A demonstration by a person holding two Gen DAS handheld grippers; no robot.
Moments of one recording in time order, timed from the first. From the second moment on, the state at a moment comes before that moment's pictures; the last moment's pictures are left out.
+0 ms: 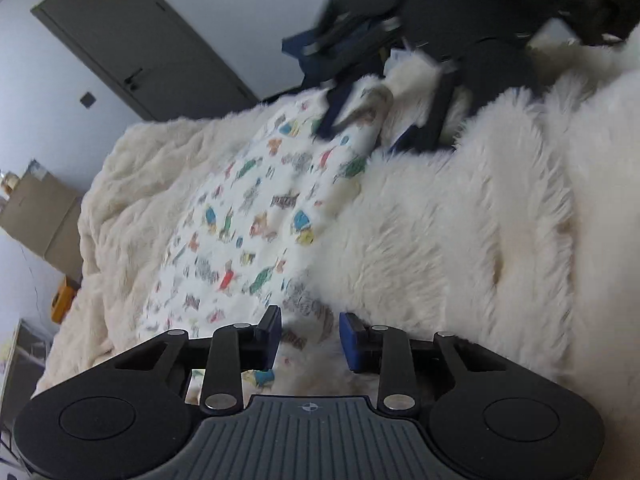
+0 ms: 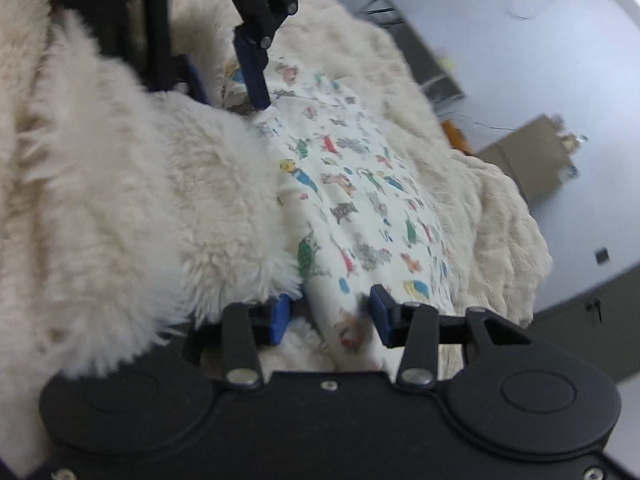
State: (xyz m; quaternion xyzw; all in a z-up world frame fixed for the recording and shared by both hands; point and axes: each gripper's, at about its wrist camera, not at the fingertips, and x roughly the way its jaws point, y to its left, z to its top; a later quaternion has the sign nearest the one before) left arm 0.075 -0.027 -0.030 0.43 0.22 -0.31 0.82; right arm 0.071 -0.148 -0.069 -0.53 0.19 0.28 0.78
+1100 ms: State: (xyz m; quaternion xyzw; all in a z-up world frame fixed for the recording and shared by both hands) left arm 0.145 -0.021 -0.001 0.38 0.20 -0.24 0.87; right arm 0.132 -0.126 -0.045 -0.55 0.20 0.26 0.76
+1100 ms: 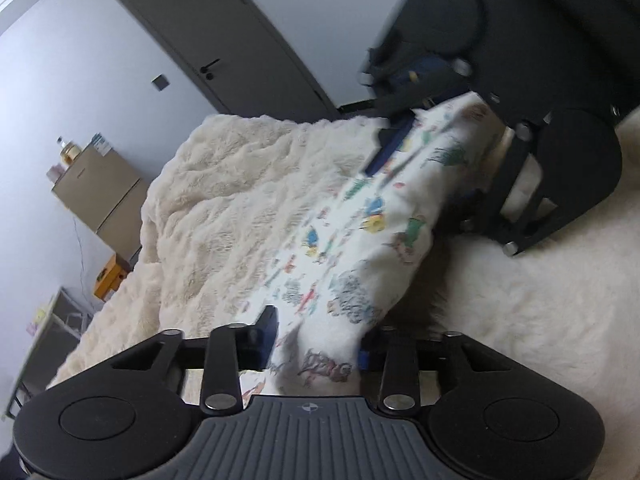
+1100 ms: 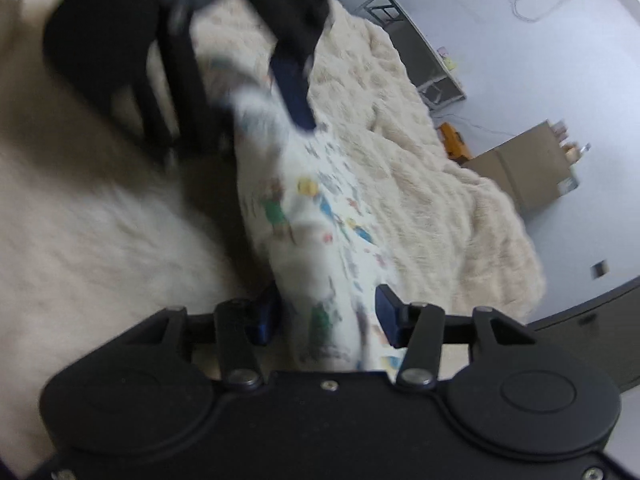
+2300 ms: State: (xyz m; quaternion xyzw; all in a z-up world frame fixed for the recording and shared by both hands) left arm 0.128 -0.031 0.073 0.57 0.02 -0.14 0.81; right arm 0.159 -0.158 0.060 -0.62 0.00 0.26 0.74
